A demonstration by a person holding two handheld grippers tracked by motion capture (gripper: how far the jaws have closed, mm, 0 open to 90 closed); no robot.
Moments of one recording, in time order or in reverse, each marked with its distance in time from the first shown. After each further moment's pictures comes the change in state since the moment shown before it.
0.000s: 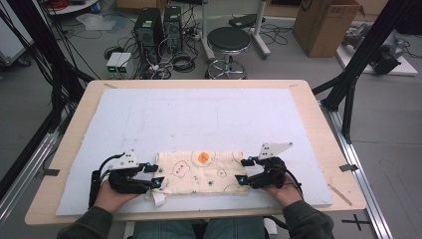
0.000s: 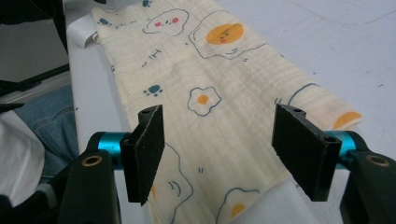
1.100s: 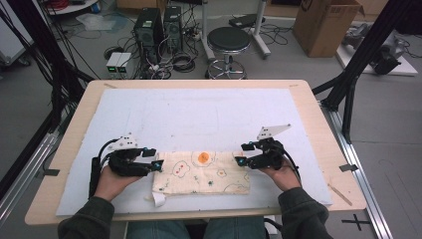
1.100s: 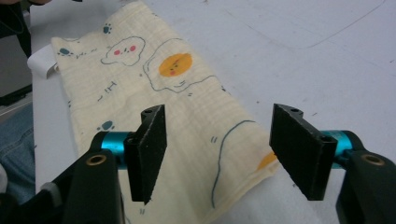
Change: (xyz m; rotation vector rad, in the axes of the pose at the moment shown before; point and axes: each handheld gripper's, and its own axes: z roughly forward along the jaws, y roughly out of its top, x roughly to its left) left arm 0.030 0.031 0.002 -0.026 0.078 -0.070; right arm -0.038 0.031 0.003 0.014 -0.045 0.050
